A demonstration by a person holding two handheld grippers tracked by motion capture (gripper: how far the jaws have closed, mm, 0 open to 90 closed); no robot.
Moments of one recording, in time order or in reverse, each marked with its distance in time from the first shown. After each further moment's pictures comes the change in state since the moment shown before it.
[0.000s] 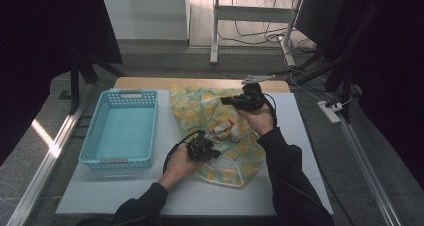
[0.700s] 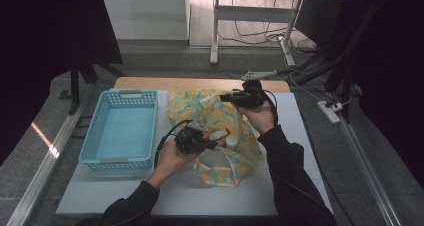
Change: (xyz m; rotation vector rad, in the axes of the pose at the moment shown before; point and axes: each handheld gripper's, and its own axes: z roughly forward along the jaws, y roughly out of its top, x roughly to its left) left arm -0.002 0.012 -0.067 -0.164 -0.035 -0.017; right arm 0.013 0.018 -0.009 -0.012 0.014 -0.021
